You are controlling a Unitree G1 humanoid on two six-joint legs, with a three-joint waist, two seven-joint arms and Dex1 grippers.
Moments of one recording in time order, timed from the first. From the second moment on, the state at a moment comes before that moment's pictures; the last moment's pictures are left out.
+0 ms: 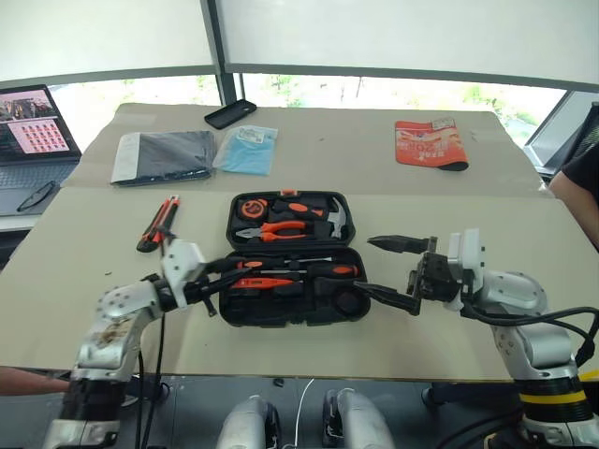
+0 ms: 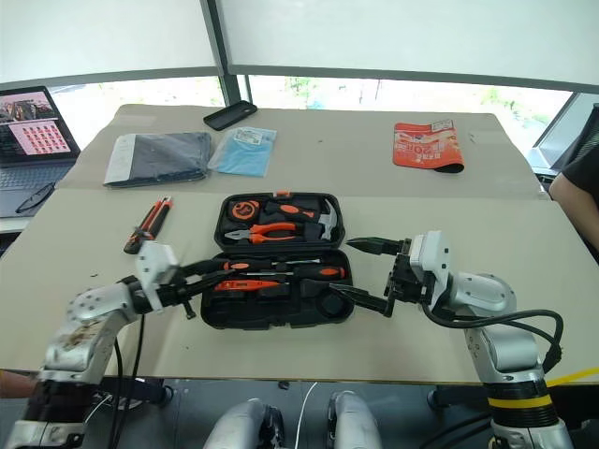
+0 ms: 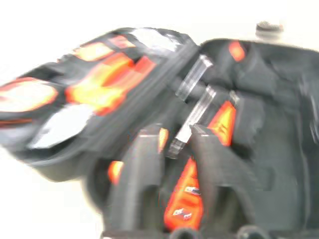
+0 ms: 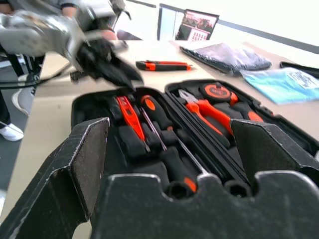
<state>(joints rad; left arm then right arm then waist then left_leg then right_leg) -0.03 0.55 0.27 -0.09 -0.43 0.06 -0.93 -0.18 -0.62 -0.07 -0.19 0.50 0.07 1.09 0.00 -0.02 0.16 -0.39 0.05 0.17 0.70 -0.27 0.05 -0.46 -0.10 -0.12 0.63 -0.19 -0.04</state>
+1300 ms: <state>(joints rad) -0.65 0.66 0.21 0.58 -0.33 0.46 -0.42 -0.19 -0.48 -0.10 -0.26 0.59 0.02 0.95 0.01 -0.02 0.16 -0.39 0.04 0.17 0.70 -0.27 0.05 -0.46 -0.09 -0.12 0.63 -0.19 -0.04</state>
